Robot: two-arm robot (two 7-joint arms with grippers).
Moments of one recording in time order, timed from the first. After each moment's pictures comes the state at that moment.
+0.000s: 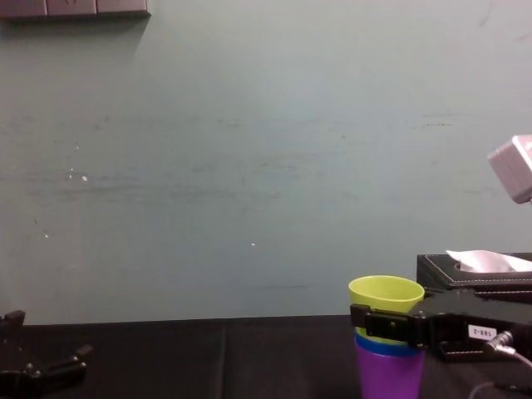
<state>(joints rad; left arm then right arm) -0.20 0.60 0.45 -1.41 -0.25 -0.12 0.03 0.39 0.37 -0.40 -1.29 0.37 0.04 0.46</state>
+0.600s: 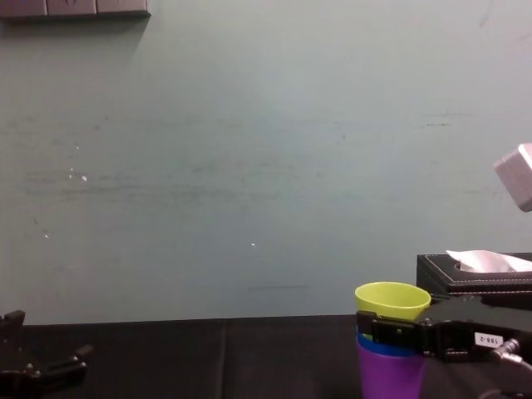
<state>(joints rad) -0.20 0.60 0.45 -1.41 -0.25 -0.12 0.03 0.38 0.37 -0.39 -1.28 0.36 0.04 0.46</state>
